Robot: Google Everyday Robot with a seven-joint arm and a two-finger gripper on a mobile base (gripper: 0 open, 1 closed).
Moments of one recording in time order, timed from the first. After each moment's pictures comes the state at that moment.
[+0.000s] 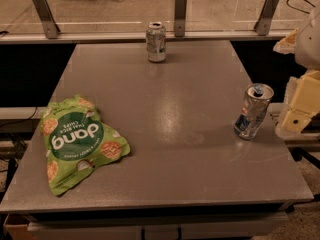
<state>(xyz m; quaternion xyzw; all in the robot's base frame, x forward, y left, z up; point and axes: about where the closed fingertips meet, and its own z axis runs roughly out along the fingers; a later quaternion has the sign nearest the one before) 0.438 -0.217 0.976 -0.60 0.78 -0.03 0.16</state>
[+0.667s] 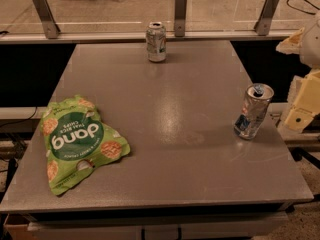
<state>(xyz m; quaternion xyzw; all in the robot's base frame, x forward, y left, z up) 0.443 -0.223 0.974 -0.60 0.78 -0.02 0.17</state>
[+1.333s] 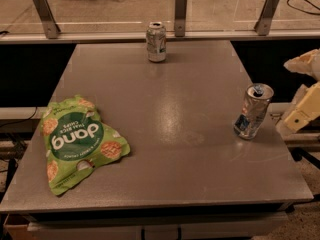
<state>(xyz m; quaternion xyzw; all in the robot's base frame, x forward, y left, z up) 0.471 -0.256 0.930 -0.53 0.81 0.09 0.25</state>
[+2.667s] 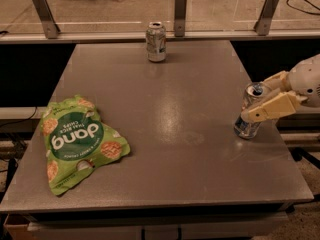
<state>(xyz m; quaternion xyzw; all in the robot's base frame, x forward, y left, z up) 0.487 -0.214 0.899 -0.48 0.78 0.24 0.33</state>
